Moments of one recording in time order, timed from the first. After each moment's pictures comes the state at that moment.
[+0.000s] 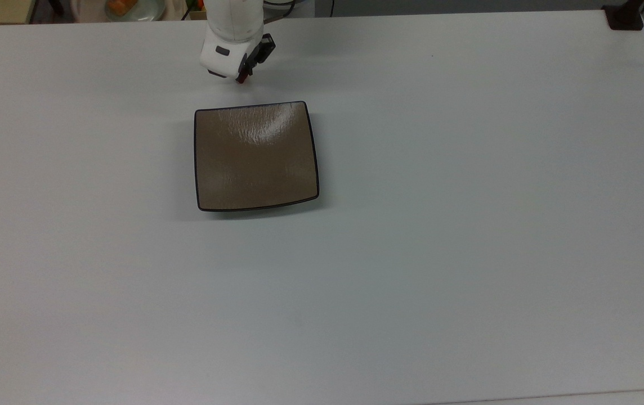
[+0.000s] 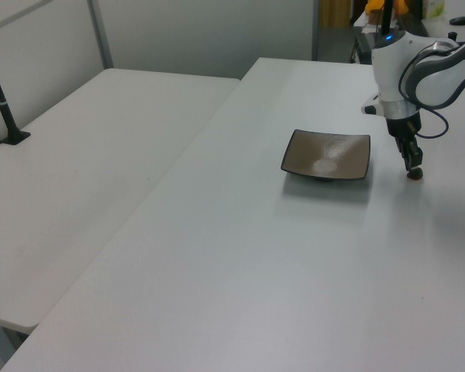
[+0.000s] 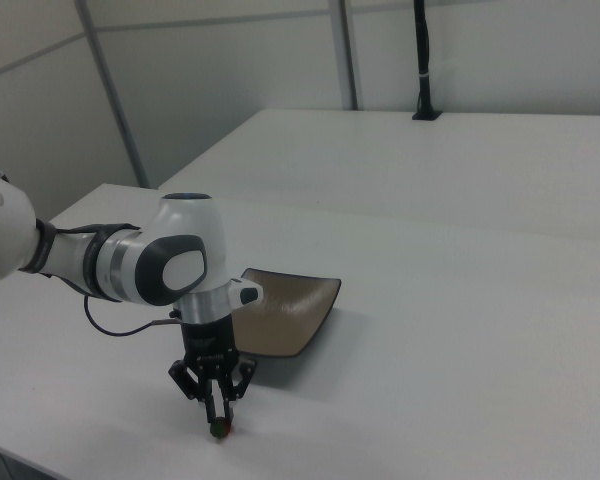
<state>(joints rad) 0.11 -0.04 -0.10 -2.39 -0.14 2.09 -0.45</state>
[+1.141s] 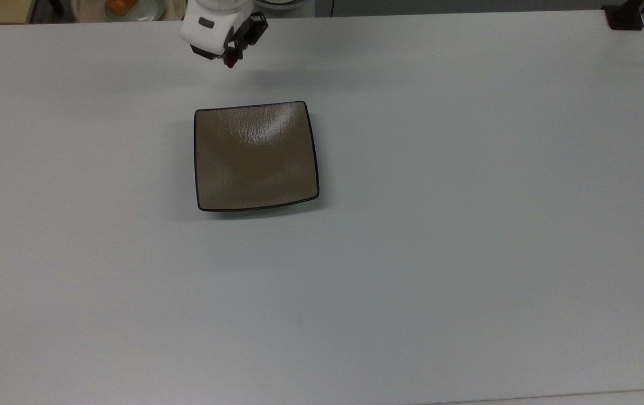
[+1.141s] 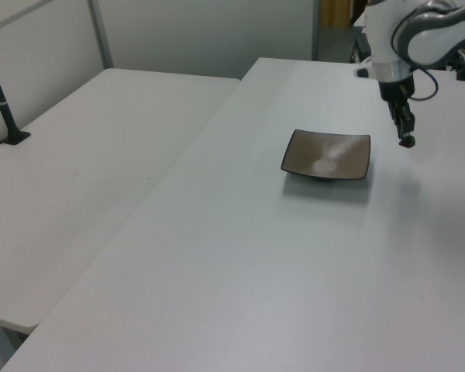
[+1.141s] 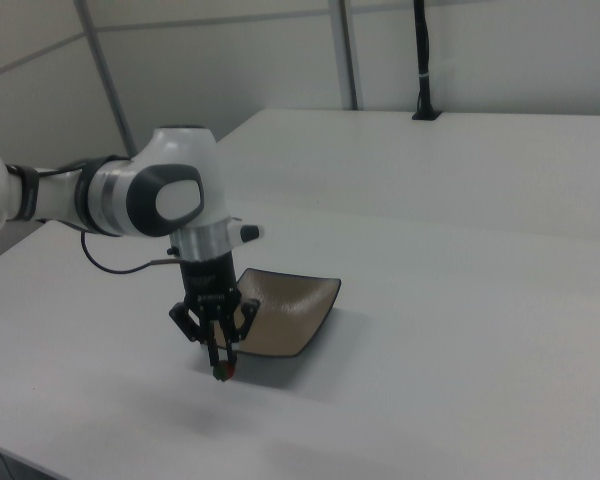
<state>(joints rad) 0.11 -0.08 -0.10 -2.19 -0.14 1.87 -0.45</state>
